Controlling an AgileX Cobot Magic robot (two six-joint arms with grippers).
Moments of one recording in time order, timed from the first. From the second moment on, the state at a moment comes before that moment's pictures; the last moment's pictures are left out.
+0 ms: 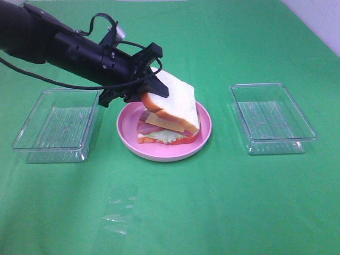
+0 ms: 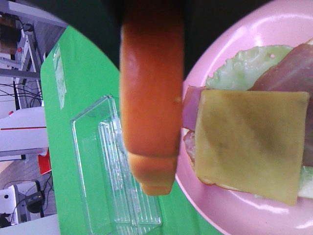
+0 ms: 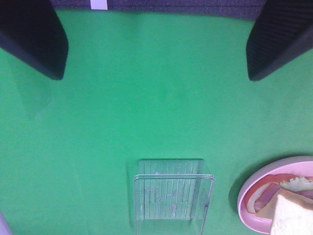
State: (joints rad) left arm -0.38 2.05 -1.35 -1.23 0.66 0.52; right arm 0.02 0.00 -0.46 0.00 1.11 0.01
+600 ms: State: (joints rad) left arm -0.38 2.14 -1.35 -1.32 0.63 0.56; right arm 0.02 0.00 -0.46 0.00 1.11 0.01
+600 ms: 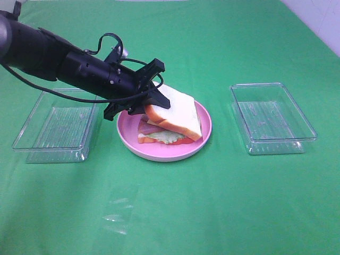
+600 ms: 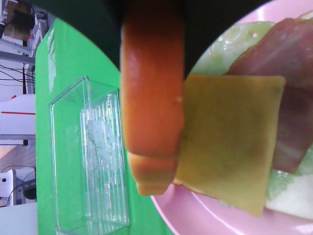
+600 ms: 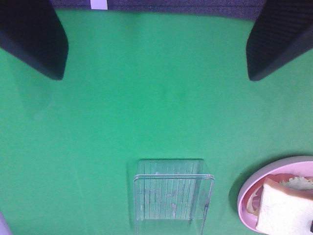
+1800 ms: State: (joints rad) left arm -0.29 1.77 -1.35 -0.35 0.75 0.08; right arm 0.02 0.00 -0.46 0.00 1.11 0.01
